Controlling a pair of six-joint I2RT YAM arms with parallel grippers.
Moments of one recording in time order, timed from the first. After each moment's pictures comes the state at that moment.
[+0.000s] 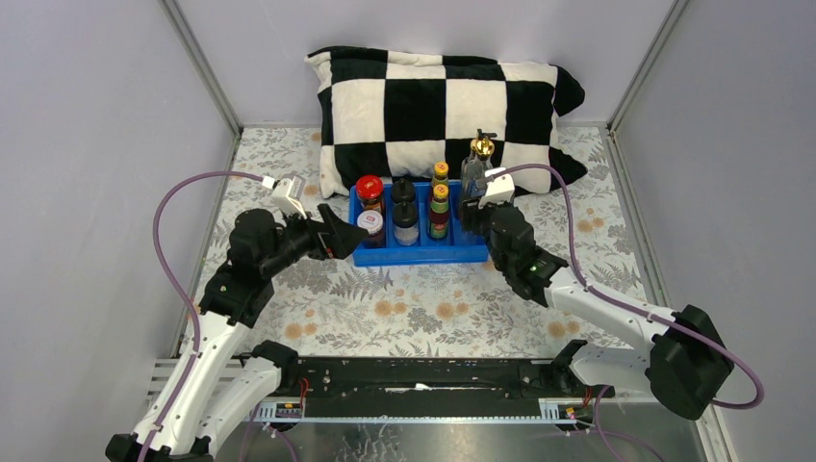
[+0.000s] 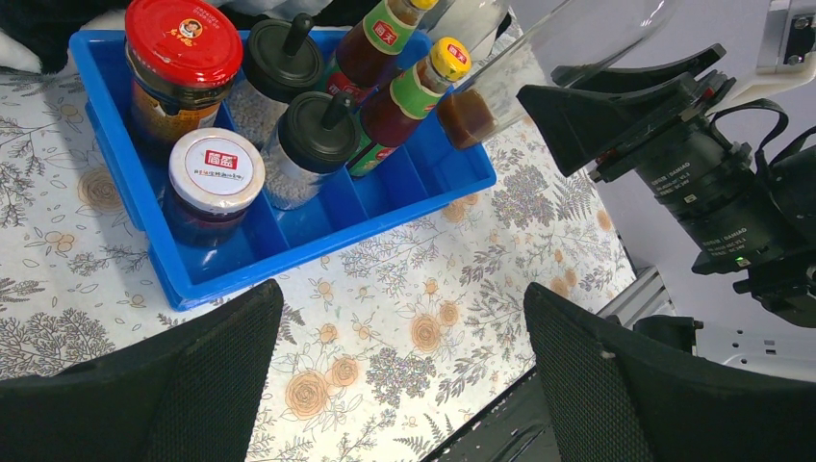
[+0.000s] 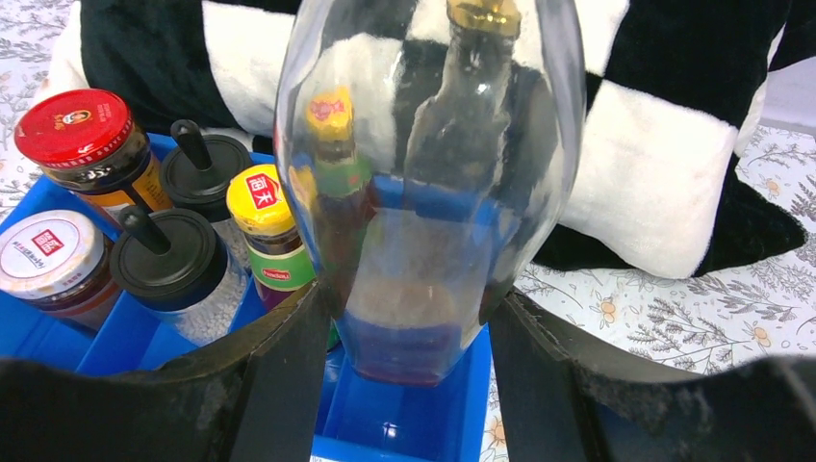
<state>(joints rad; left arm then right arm) -0.32 0.71 0.80 -0.37 0.37 -0.52 0.75 1.16 0.69 0.30 0.52 0.03</state>
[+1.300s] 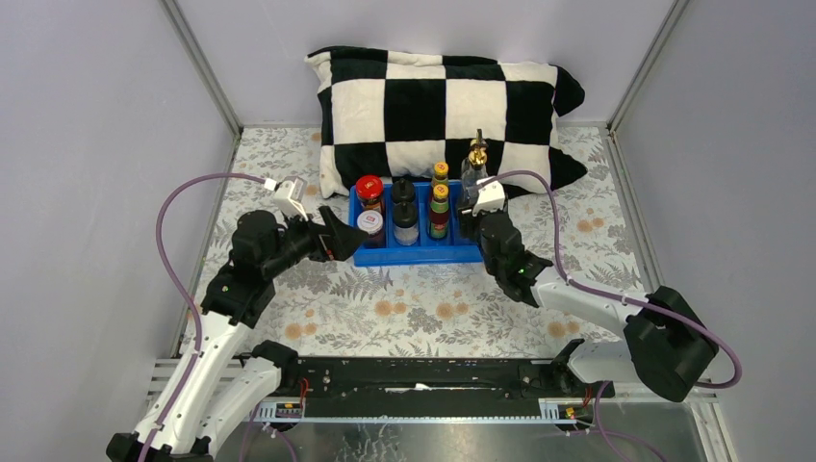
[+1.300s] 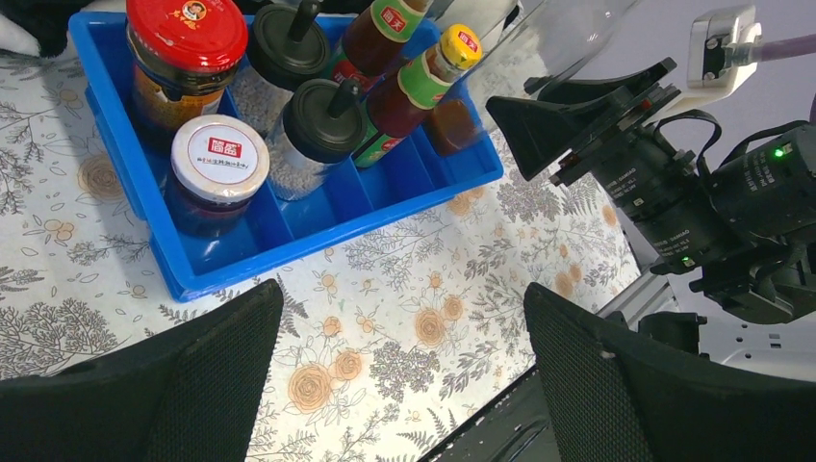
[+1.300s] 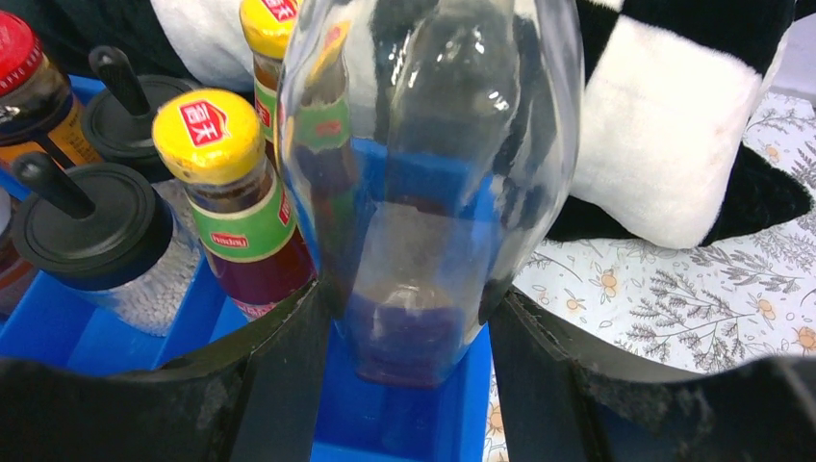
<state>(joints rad) -0.32 0.71 0.78 -0.37 0.37 -0.52 0.75 1.28 0.63 0.42 0.57 0.00</state>
